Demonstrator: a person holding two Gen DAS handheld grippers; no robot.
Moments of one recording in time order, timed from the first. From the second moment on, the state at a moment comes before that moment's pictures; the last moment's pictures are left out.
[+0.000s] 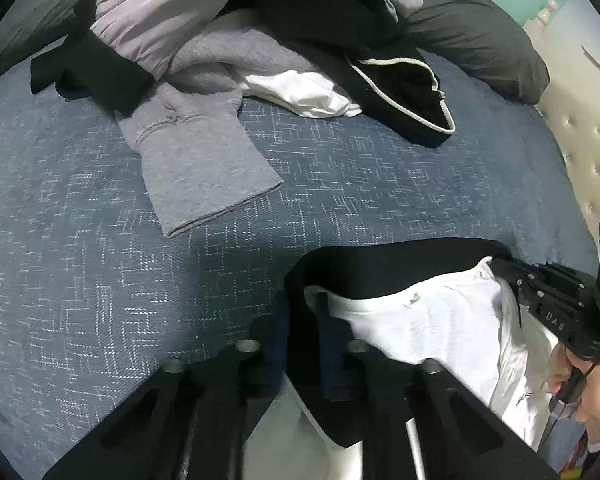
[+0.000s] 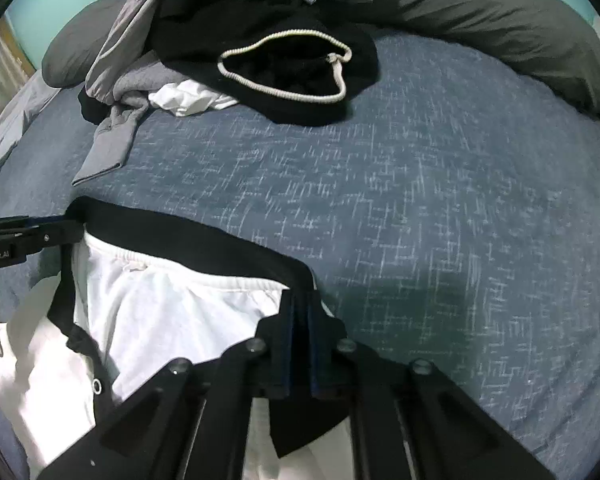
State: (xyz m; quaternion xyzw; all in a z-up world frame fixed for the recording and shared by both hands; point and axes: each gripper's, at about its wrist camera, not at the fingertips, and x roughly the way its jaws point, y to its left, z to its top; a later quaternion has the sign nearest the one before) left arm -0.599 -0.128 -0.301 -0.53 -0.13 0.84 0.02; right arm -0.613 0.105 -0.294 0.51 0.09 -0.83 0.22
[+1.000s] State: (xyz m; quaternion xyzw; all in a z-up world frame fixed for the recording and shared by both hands) left arm -0.659 -0.156 -0.298 -0.51 -0.12 0.85 -0.05; right arm -0.682 0.084 -0.279 0.47 0.08 -0.86 0.18
